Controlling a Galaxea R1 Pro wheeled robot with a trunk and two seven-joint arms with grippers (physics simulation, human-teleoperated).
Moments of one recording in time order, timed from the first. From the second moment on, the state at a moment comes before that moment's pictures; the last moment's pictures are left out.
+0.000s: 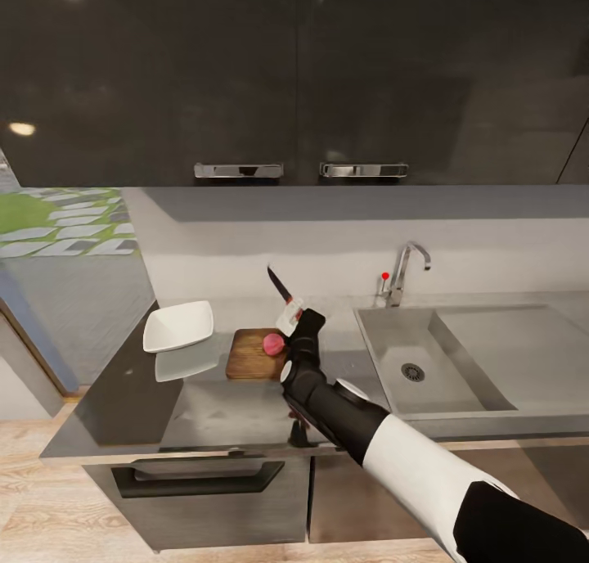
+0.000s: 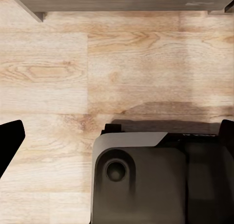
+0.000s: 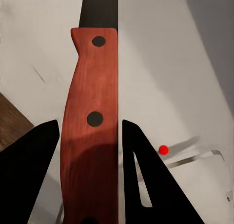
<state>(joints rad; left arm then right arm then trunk) -0.02 0.03 -0.15 -0.51 0.17 -0.02 0.09 -0.92 0.17 0.89 -0.86 0.28 0.69 -0.47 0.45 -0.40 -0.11</state>
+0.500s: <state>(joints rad) -0.02 0.03 -0.15 -0.51 0.17 -0.02 0.09 -0.91 0.17 0.95 -0.86 0.27 0.69 -0.47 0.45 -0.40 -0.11</state>
